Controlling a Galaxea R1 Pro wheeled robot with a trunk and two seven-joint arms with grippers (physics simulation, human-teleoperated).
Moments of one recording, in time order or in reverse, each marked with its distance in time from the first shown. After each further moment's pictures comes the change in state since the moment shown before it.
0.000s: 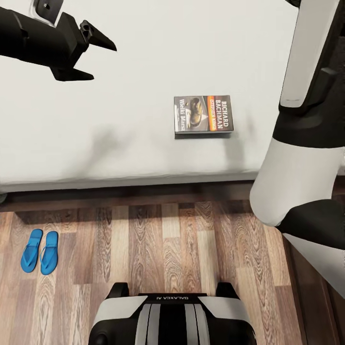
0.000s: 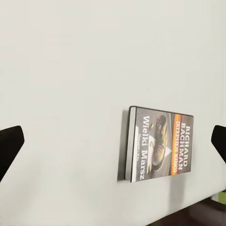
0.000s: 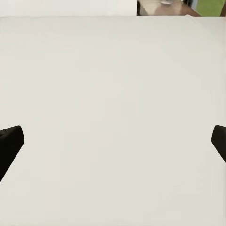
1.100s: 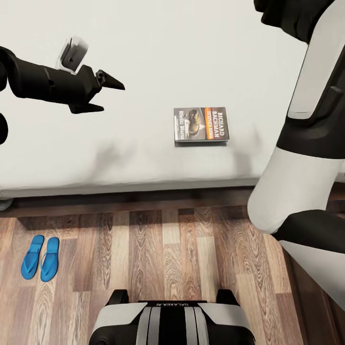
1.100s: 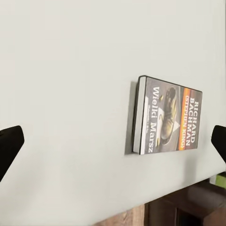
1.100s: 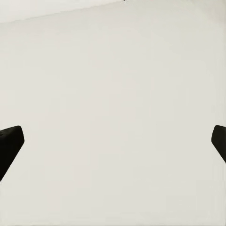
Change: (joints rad) left arm 0.159 0.016 0.009 -0.016 -0.020 0.035 -0.059; right arm 0.072 -0.001 -0.152 -0.003 -0.067 0.001 -0.002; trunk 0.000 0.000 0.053
